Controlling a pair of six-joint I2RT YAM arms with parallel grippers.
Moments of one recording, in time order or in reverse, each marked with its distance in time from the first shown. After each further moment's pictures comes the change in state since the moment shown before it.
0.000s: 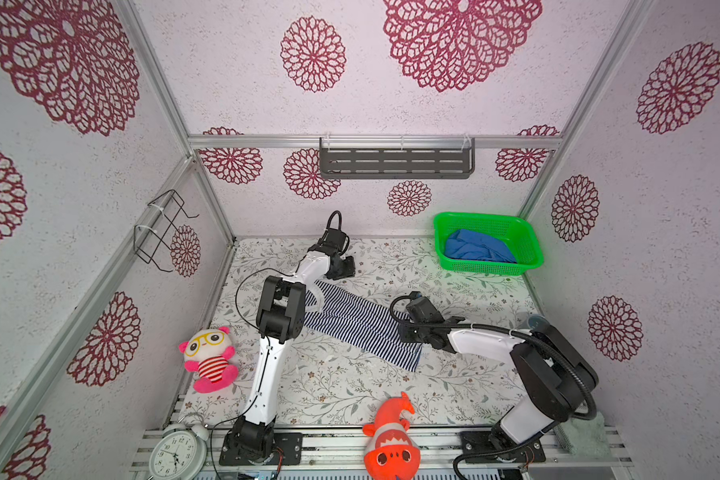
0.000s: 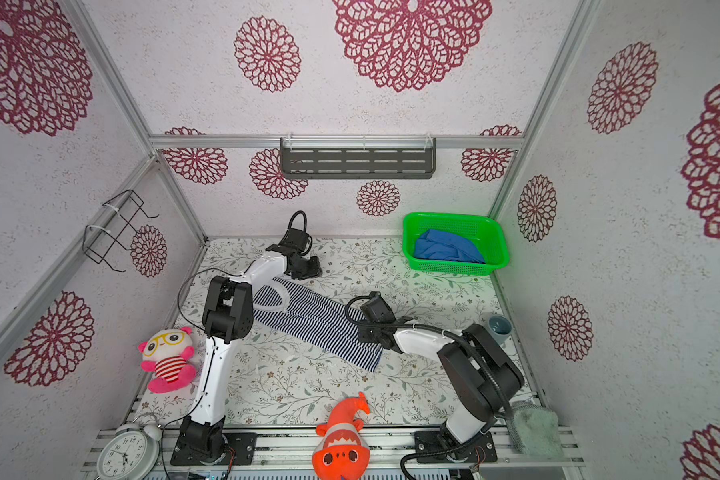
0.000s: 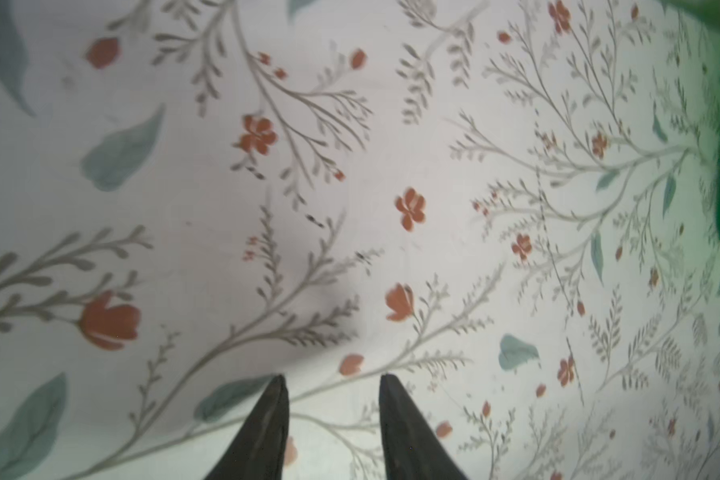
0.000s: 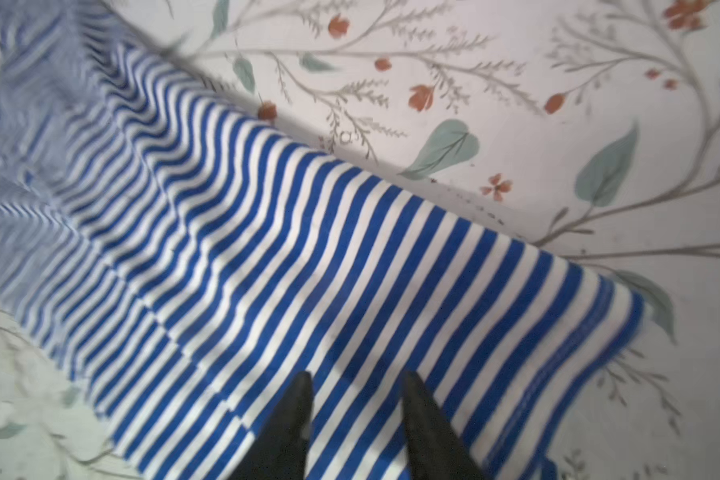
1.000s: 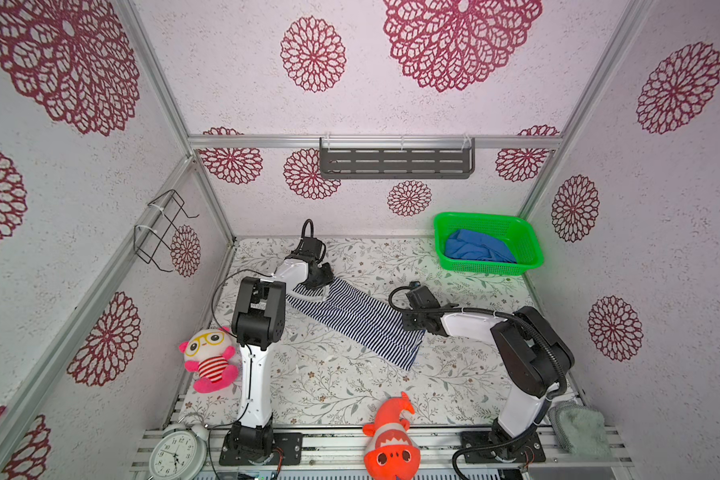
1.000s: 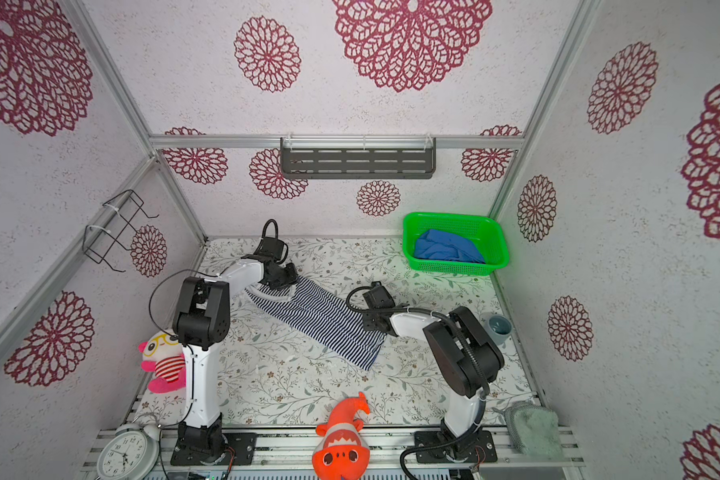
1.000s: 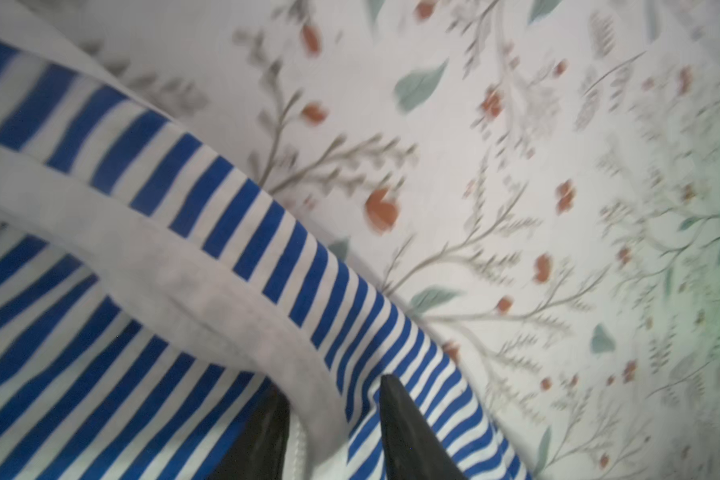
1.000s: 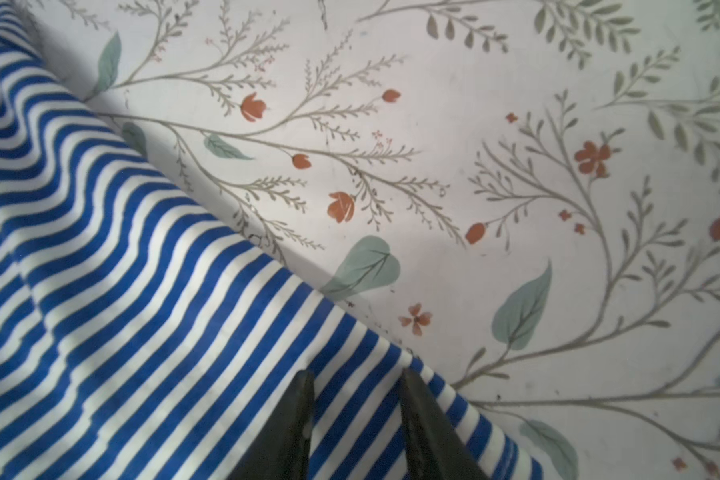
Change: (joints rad) left arm 0.124 -0.125 -0.289 0.160 0.002 -0.159; right arm -0.076 0.204 0.119 0.018 0.072 -0.121
